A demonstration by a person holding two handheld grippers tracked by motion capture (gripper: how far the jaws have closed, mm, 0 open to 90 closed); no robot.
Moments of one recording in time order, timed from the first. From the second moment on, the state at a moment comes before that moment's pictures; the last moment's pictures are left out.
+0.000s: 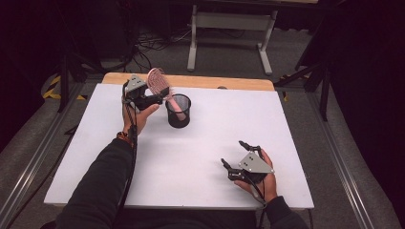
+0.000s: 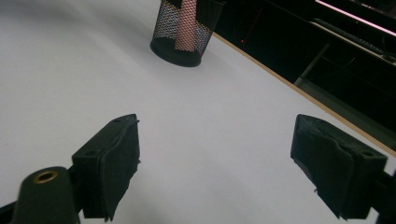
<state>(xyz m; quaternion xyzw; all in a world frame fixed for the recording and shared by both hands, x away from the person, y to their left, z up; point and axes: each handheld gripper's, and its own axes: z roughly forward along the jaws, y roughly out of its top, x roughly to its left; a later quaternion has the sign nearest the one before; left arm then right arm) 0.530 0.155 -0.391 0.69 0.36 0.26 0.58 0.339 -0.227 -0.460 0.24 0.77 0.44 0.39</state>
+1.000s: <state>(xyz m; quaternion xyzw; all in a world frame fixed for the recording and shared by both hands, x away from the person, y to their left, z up) 0.513 0.180 -0.359 0.69 0.33 0.30 0.57 0.339 -0.227 -0.459 0.24 0.77 0.44 0.39</state>
